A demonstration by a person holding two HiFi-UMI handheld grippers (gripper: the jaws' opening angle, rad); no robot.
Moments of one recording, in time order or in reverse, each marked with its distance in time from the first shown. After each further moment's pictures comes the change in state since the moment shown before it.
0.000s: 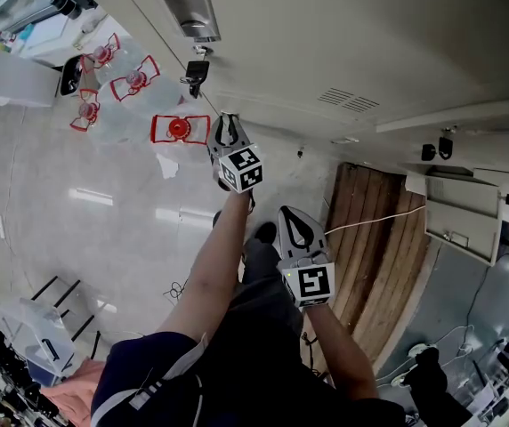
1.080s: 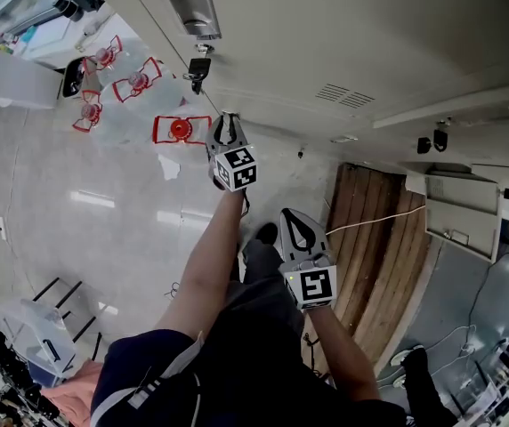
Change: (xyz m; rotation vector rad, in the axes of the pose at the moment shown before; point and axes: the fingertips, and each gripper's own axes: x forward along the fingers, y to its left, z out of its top) left arm -0.001 -0.001 0.000 0.036 0.006 -0.082; right arm -0.014 0.005 0.007 -0.016 -0.027 0.005
